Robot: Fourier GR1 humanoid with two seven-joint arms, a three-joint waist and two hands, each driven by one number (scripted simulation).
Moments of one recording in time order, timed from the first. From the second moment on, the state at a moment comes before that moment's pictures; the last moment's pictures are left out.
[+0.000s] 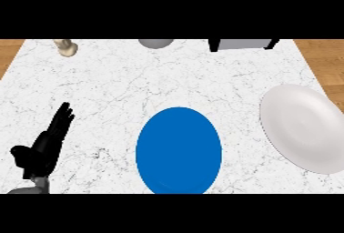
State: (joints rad) left arm 0.00 0.27 0.05 -1.36 0.08 -0.01 -0.13; right arm 0.45 -1.06 -0.34 -1.28 -0.17 -0.28 -0.62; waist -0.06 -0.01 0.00
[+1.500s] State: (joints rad) left arm -0.07 0.23 0.06 -1.34 0.04 -0.06 -0.11; right arm -0.07 -0.68 -0.06 -1.37 0.18 -0.25 -0.09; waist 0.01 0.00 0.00
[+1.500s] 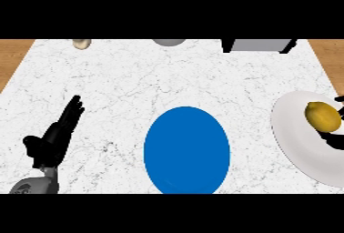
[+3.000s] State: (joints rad) left arm -0.07 0.22 0.08 -1.35 0.02 -0.07 -0.10; right arm -0.07 -0.78 -0.59 -0.63 -0.26 0.38 -0.67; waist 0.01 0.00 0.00
